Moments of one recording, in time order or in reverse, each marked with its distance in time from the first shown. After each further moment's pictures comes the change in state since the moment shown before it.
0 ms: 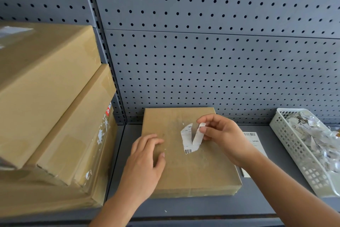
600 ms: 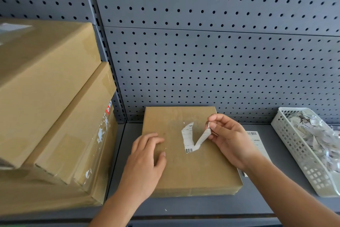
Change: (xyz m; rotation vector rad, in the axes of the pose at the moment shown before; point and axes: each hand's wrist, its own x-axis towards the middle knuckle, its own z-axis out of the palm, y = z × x) left_hand -0.001 0.002 0.000 0.001 -0.011 -0.015; right_hand -0.001 0.013 -0.007 0.430 -0.004 -0.013
